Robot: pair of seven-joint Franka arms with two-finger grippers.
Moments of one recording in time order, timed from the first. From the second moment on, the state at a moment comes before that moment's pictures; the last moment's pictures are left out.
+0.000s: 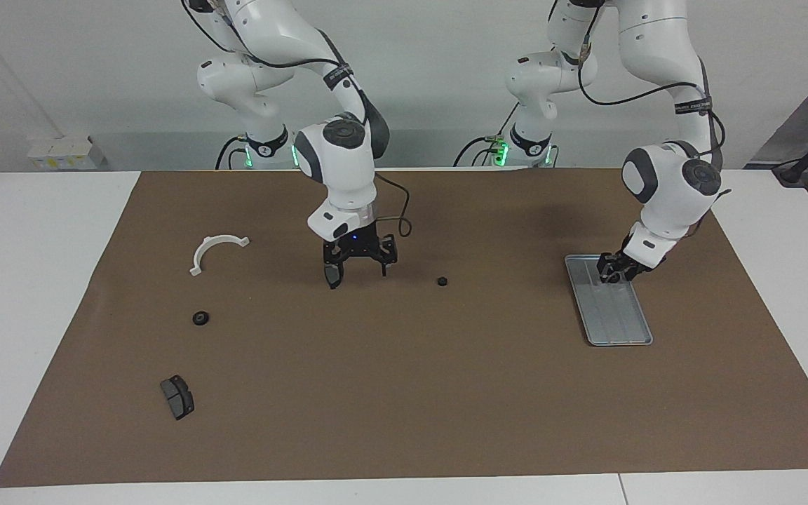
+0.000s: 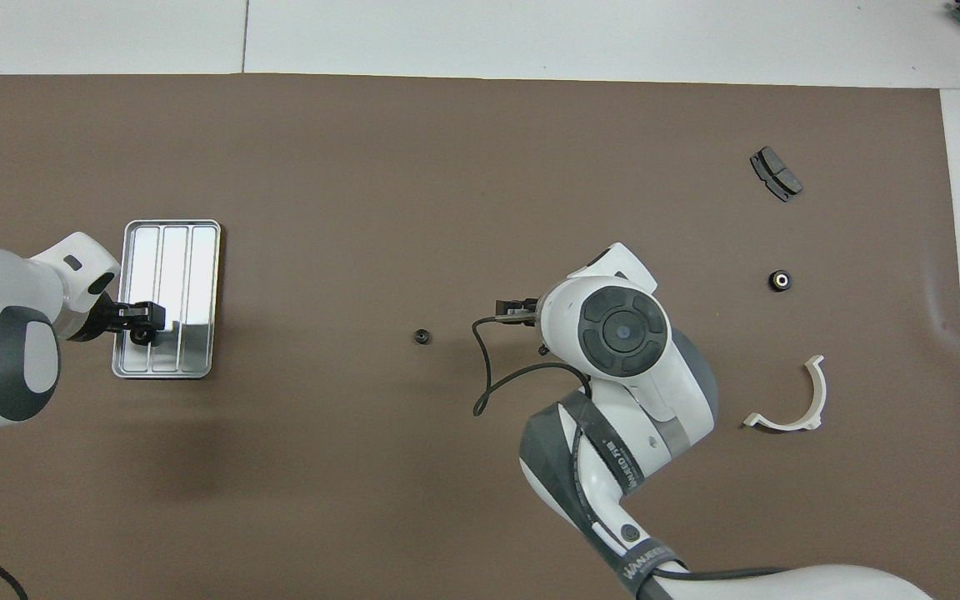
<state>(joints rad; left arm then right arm) 0.14 0.15 -0.05 -2.21 -0.01 2.36 0.09 0.52 0.22 0.01 -2.01 -0.10 2.41 0.64</state>
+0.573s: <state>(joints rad) 0.14 0.15 -0.05 -2.24 -0.01 2.40 0.09 0.68 0.43 0.01 -1.78 -0.06 2.41 0.76</state>
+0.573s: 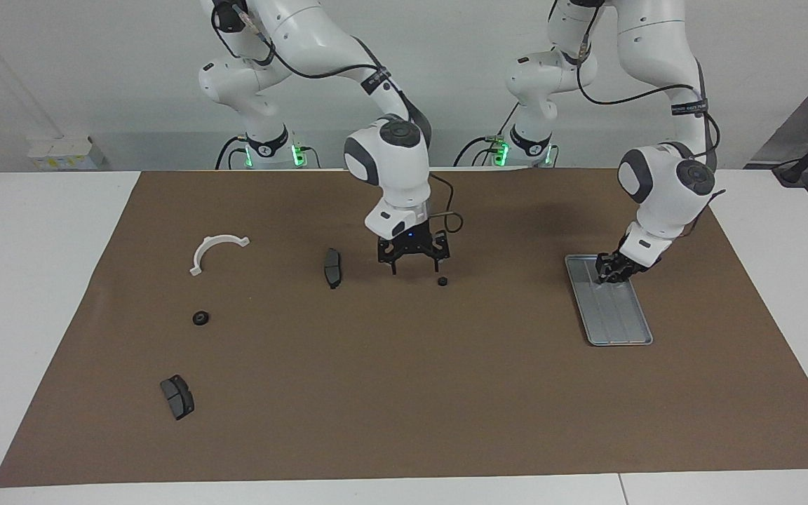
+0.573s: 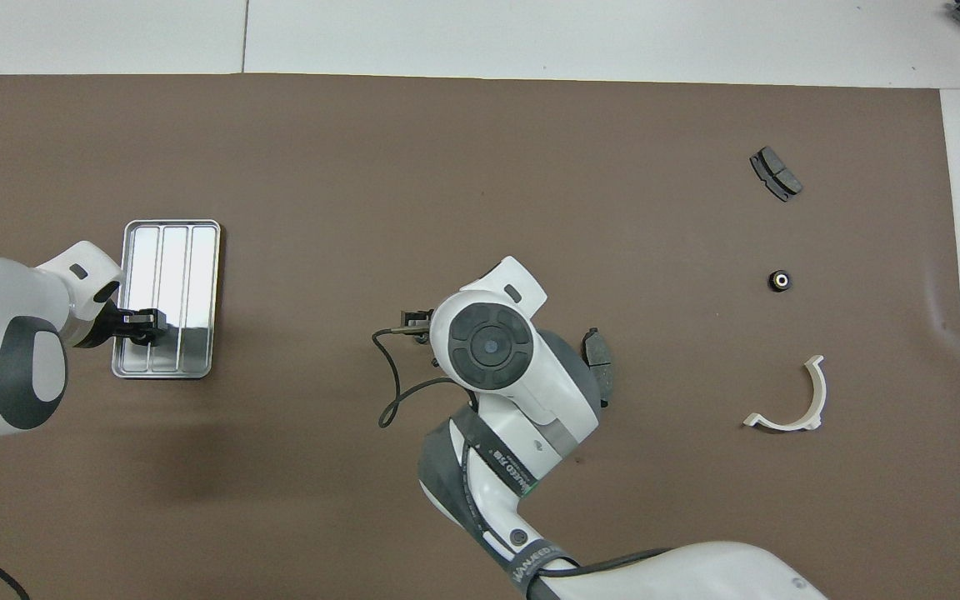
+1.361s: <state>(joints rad) 0.14 0.14 -0.06 -2.17 -0.01 2.36 0.09 0.74 0.53 0.00 -1.73 -0.06 2.46 0.77</state>
